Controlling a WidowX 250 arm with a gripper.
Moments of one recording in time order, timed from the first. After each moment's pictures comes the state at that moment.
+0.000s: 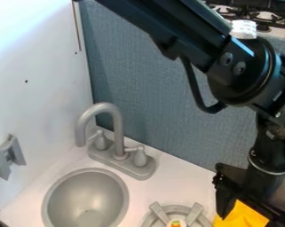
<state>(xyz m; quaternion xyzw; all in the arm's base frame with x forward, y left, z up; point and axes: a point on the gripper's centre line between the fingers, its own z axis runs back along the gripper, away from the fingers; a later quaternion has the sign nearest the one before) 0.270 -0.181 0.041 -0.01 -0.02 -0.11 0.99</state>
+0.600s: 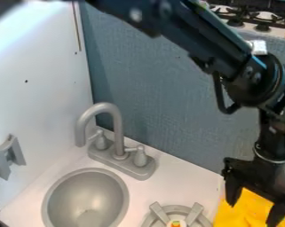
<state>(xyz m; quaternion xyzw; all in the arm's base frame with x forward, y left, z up) 0.324 -0.179 0.009 -0.01 -0.01 -0.06 1.00</state>
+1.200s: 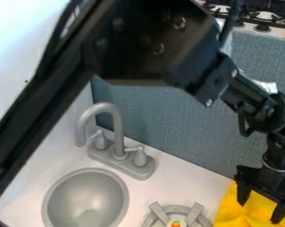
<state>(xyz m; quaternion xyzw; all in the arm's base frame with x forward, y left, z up) 0.384 -0.190 -0.052 -0.01 -0.02 -0.08 1.00</state>
